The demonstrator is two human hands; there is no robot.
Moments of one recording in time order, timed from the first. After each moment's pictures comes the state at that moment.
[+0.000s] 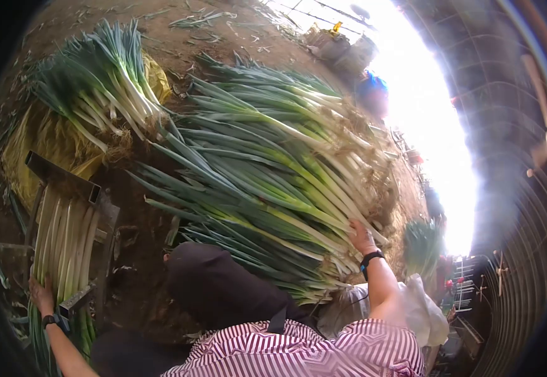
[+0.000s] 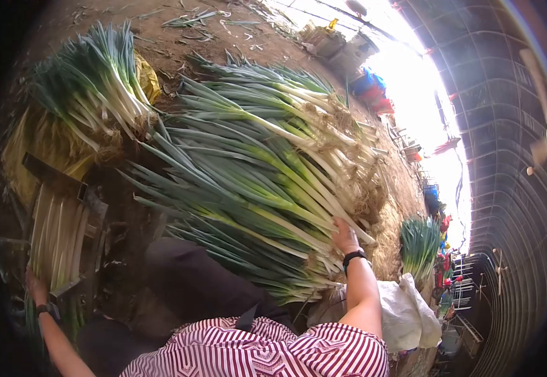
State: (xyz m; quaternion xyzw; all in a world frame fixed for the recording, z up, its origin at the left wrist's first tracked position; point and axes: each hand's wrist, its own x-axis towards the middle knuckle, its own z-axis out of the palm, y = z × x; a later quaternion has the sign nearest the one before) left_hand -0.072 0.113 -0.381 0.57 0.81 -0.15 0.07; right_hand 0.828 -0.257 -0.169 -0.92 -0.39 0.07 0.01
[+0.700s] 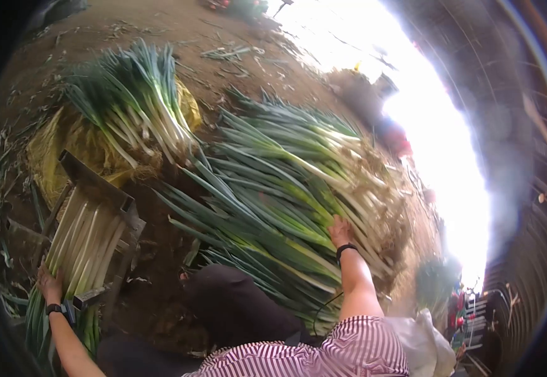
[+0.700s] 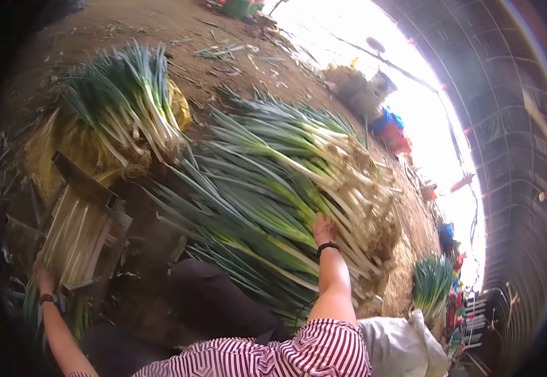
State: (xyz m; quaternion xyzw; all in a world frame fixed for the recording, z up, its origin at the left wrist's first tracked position) left_hand -0.069 0.112 -0.366 0.55 0.82 -0.11 0.15; right_hand 0.819 -0.081 -0.236 -0.90 -0.43 -0.08 -0.09
